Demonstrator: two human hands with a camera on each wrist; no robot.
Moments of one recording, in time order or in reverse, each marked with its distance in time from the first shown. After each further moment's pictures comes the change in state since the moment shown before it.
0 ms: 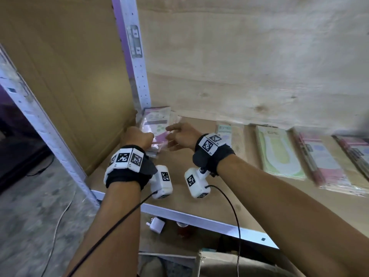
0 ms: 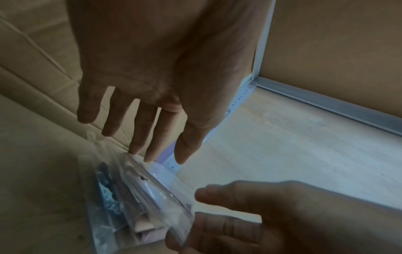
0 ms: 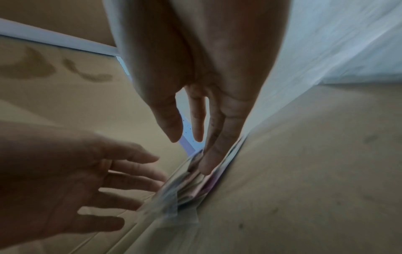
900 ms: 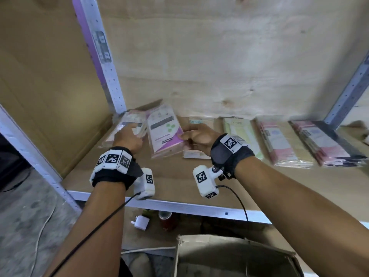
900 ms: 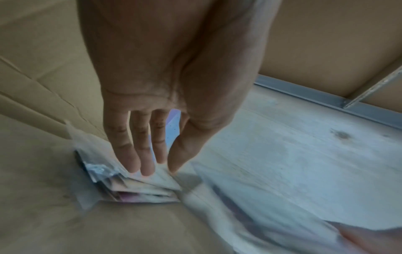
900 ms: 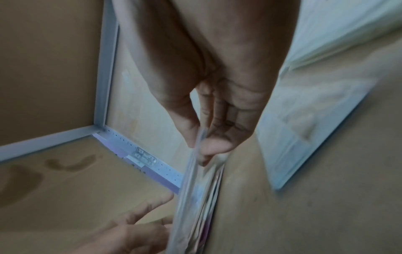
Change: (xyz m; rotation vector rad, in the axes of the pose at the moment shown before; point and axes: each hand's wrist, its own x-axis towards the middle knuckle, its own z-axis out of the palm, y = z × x) left_hand -0.043 0.023 0.018 0.085 -0.088 0.227; right_hand -0.102 0.035 -0.080 0.301 0.138 0.036
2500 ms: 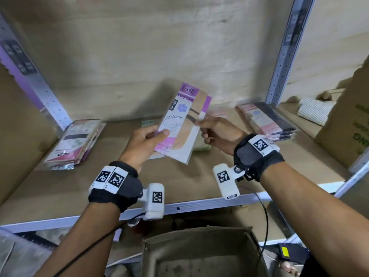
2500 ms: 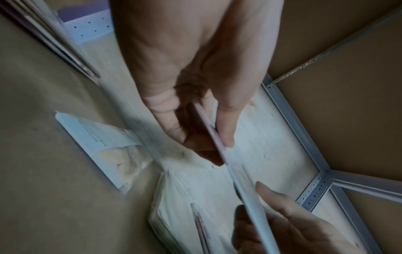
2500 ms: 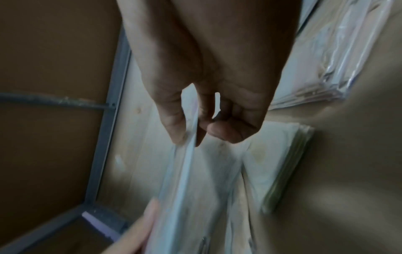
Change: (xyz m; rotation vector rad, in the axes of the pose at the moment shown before) left_hand -0.079 0.119 0.110 -0.765 -0.397 0.439; right_hand -0.086 0.038 -0.165 0.277 0.230 -0.071
